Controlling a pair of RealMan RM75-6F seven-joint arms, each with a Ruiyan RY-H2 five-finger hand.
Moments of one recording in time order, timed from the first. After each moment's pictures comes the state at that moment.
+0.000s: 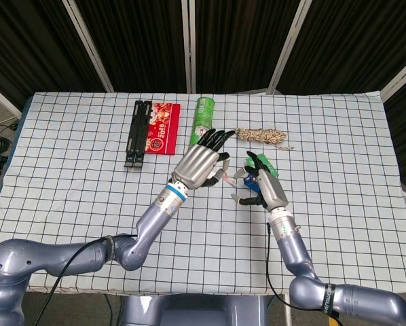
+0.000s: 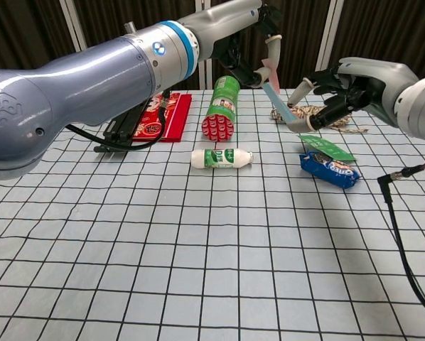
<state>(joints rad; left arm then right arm) -1.14 -1.75 -0.39 -1.39 1.00 0.97 0.35 0.67 -1.51 0.37 -1.80 -0.75 1.11 -0.08</state>
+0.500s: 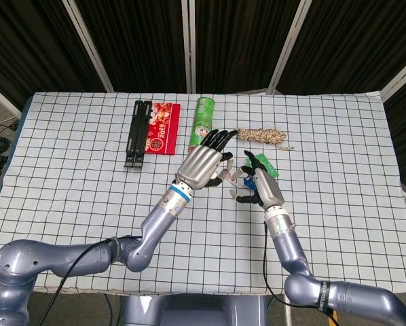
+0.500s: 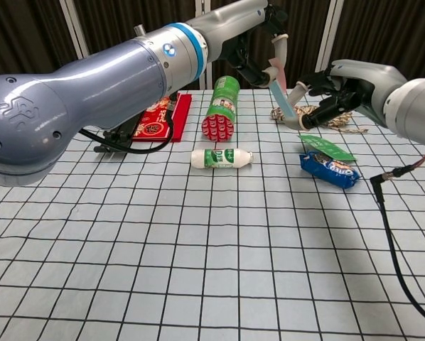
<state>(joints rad) -1.15 -1.78 -0.40 -1.37 0.98 0.99 0.34 0.69 -1.54 0.38 -1.77 -0.72 1.12 -0.11</state>
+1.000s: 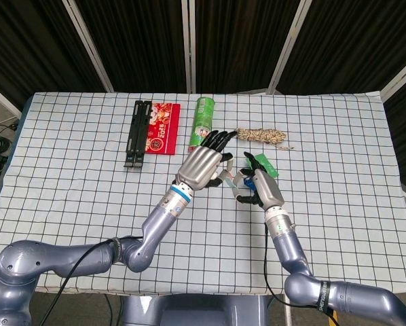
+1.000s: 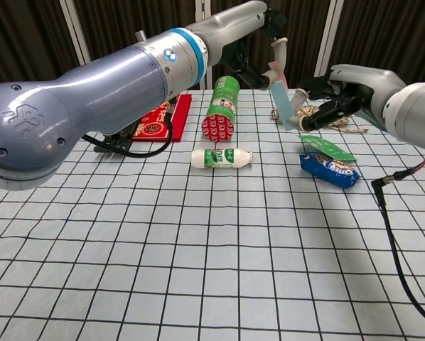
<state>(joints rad) -1.15 -1.80 -0.40 -1.35 0.99 0.99 0.33 0.69 -1.54 0.38 -1.76 -0.72 1.10 -0.11</state>
